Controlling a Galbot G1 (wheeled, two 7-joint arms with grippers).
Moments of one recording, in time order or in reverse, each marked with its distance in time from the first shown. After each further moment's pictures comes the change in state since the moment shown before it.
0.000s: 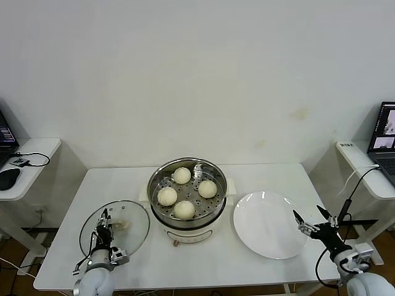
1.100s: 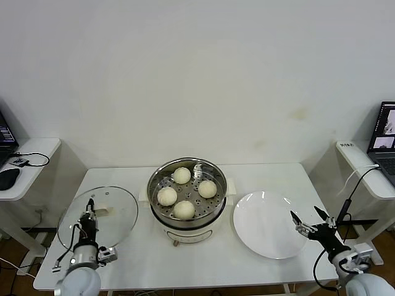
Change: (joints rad) left arm 0.091 0.061 -0.055 -0.251 0.067 0.049 0.006; right arm -0.032 0.012 0.007 0.073 0.021 -0.066 0.019
